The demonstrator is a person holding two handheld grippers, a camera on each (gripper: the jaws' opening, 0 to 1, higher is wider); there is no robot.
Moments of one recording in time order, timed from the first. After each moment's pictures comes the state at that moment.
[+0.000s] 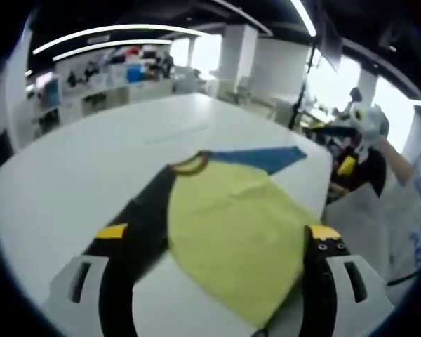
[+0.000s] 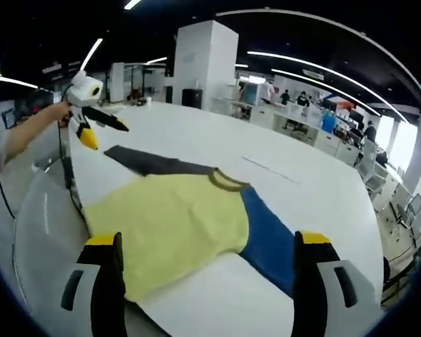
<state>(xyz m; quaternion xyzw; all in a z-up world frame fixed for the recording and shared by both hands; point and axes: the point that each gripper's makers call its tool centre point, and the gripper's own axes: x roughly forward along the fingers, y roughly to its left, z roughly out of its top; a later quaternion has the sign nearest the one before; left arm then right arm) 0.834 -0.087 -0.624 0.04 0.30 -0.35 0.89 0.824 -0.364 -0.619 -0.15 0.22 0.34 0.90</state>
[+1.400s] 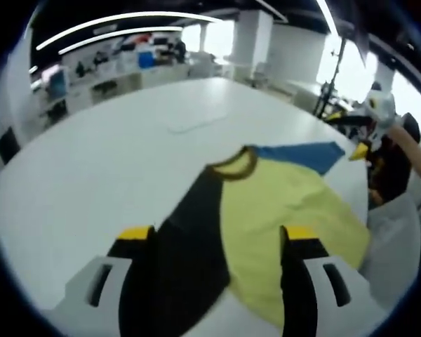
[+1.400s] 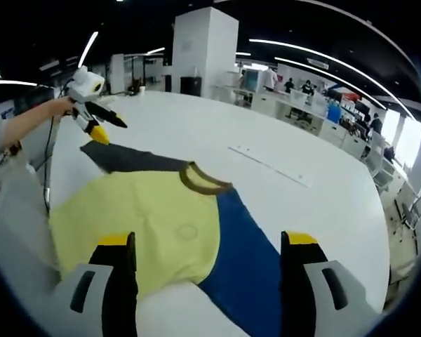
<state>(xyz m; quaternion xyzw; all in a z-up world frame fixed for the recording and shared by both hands) 0.955 -0.055 -0.678 0.06 0.34 -0.30 0.89 0.934 -0.361 -0.663 -0.17 0.27 0.35 0.88</state>
